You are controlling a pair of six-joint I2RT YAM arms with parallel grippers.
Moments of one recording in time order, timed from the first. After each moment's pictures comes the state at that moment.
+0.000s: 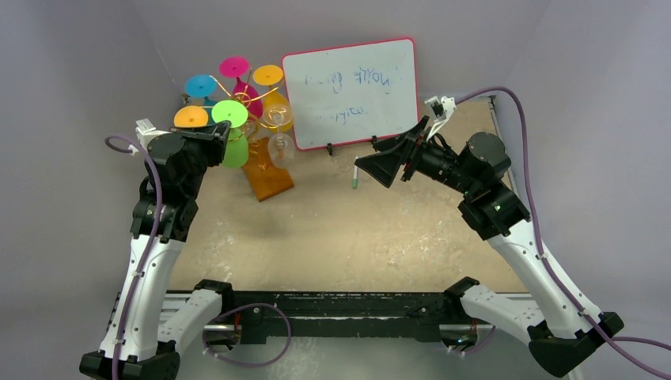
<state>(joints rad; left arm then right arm) -0.15 0.88 1.15 -0.43 -0.17 -1.36 0.53 0.96 1.17 -0.15 -0.48 0.56</state>
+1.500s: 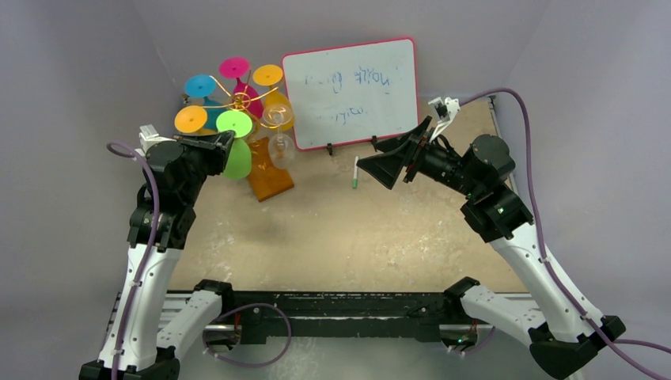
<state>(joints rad) -0.15 0.82 1.13 -0.50 -0.12 -1.35 0.53 0.94 1.17 -0.15 -0.48 0.56</state>
